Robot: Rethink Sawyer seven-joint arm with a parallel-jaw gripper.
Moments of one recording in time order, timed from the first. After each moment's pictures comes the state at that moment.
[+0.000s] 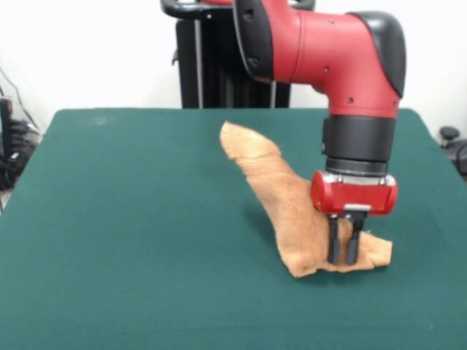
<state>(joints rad) 0.08 -0.33 -0.10 1.53 0.01 -0.16 1.67</state>
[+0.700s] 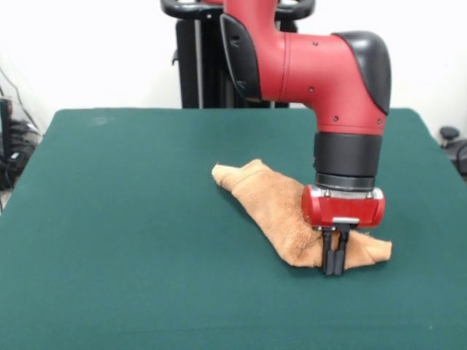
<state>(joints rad) 0.02 -0.29 -0.06 1.53 0.01 -0.18 1.67</state>
